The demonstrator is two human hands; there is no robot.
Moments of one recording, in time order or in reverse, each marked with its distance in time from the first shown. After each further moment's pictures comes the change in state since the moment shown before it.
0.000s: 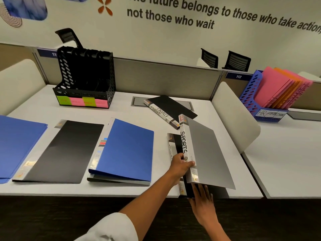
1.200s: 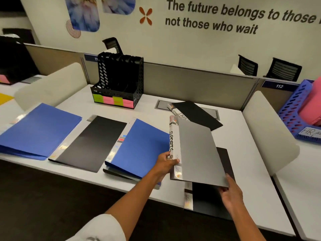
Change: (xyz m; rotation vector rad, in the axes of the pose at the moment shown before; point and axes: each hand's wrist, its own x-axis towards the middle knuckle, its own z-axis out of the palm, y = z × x) left_hand -0.011 0.012 -0.073 -0.106 0.218 0.094; right_hand 0.096 0.040 -0.075 2.049 0.000 0.536
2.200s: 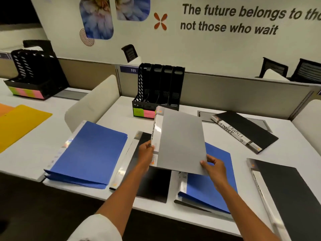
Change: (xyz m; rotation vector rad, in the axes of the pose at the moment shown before) left_hand 0.044 0.111 -0.366 0.110 0.426 0.190; right_hand -0.070 0.170 0.353 -0.872 -0.200 -0.488
